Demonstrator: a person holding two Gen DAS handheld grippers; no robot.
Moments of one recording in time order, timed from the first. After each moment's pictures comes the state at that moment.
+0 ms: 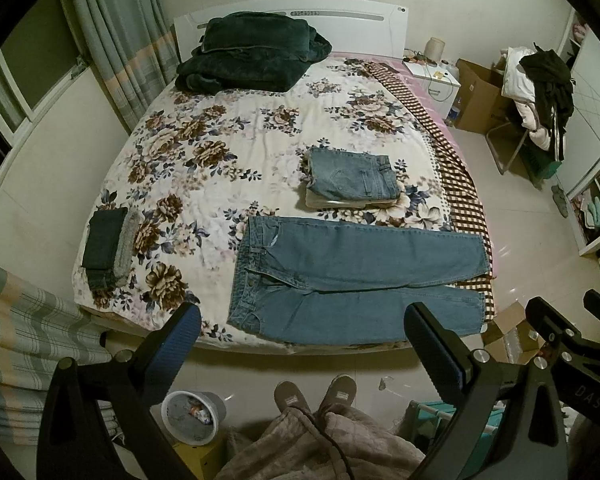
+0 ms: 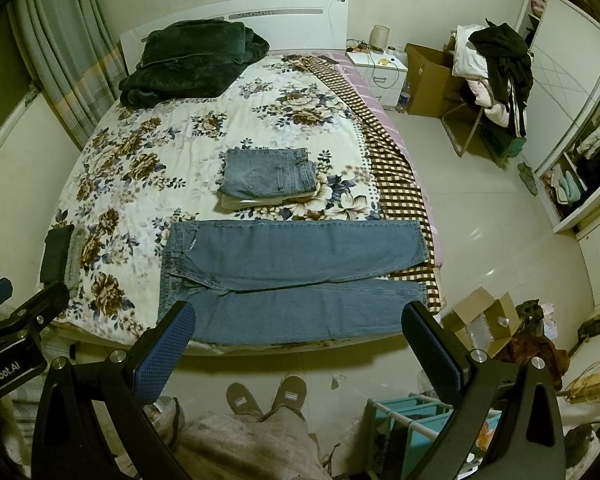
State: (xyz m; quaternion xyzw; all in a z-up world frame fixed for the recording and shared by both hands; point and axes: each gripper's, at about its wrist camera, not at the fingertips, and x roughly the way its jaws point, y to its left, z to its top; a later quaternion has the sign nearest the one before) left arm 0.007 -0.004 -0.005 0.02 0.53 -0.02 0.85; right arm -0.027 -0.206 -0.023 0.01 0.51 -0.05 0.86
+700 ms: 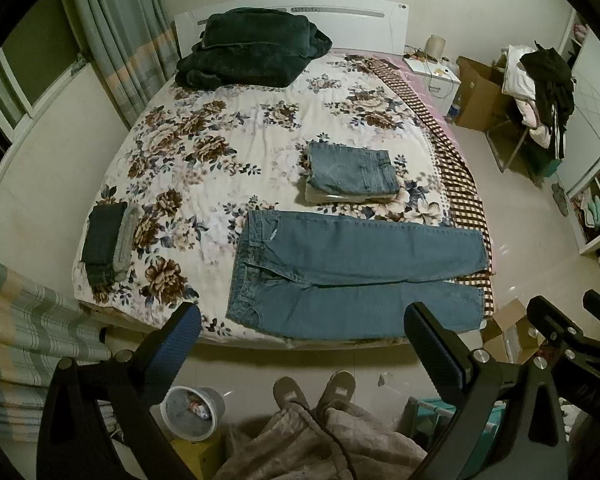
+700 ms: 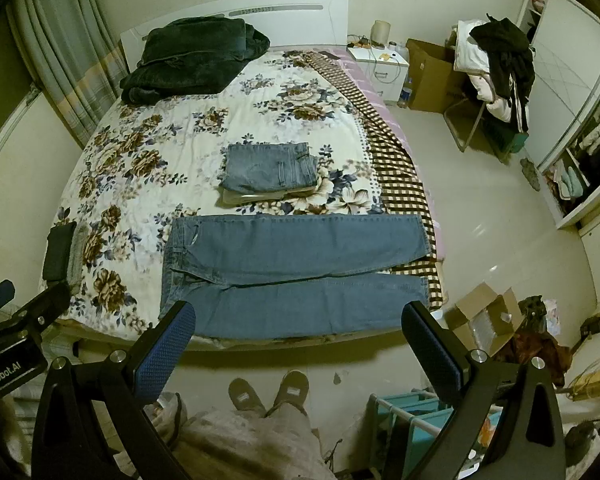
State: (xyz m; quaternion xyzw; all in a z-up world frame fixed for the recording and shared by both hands) left arm 0.008 -0.021 -0.001 0.02 0.53 -0.02 0.85; right arm -0.030 -0.208 -0.027 0.01 0.51 -0.05 0.86
